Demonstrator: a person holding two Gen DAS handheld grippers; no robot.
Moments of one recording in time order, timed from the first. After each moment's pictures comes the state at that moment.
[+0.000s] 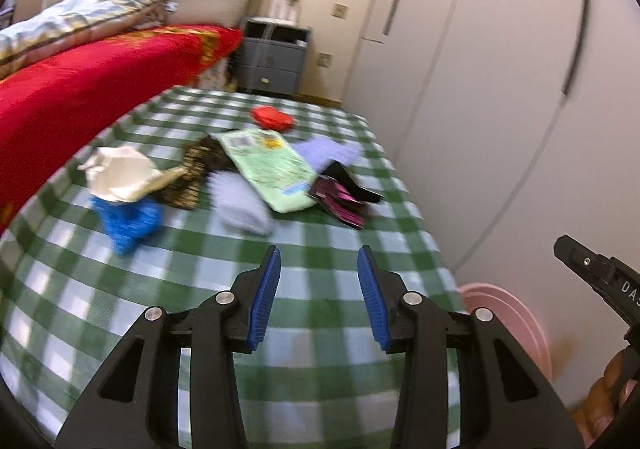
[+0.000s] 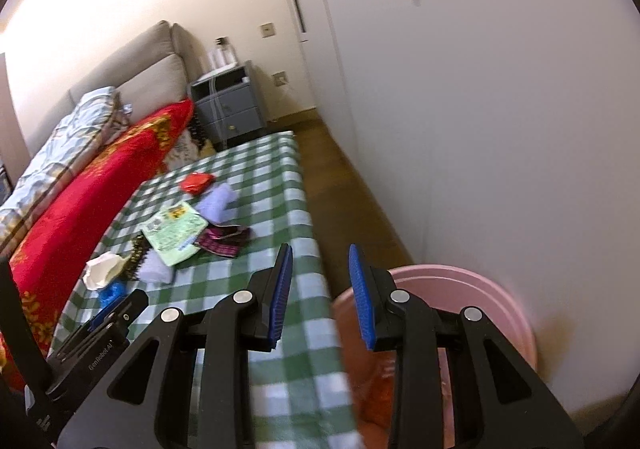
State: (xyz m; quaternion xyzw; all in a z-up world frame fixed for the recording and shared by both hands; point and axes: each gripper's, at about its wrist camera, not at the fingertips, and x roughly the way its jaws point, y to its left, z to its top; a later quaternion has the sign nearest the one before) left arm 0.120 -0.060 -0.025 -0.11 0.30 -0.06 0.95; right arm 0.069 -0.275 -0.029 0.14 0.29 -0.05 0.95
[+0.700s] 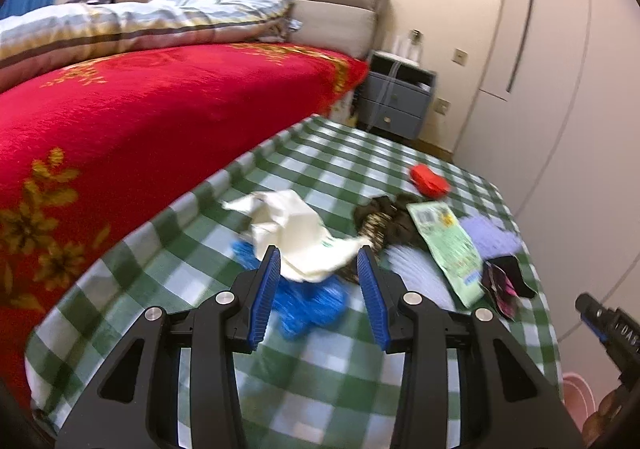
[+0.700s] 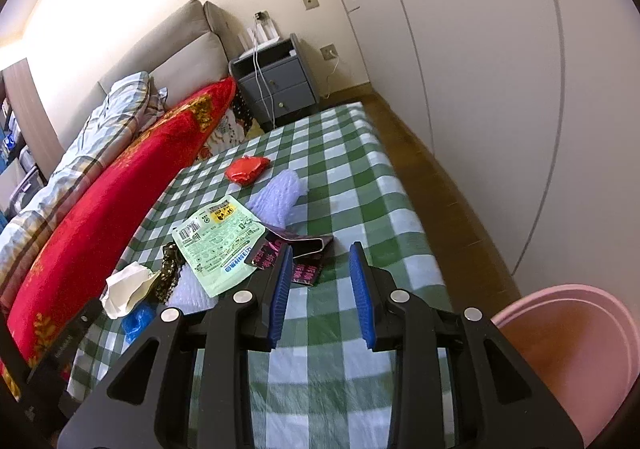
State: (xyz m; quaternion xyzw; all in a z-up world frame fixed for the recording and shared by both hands) left arm 0.157 0.054 -0.024 -0.15 0.26 0.14 0.94; right arm 0.181 -0.220 -0.073 0.18 0.32 0.03 0.93
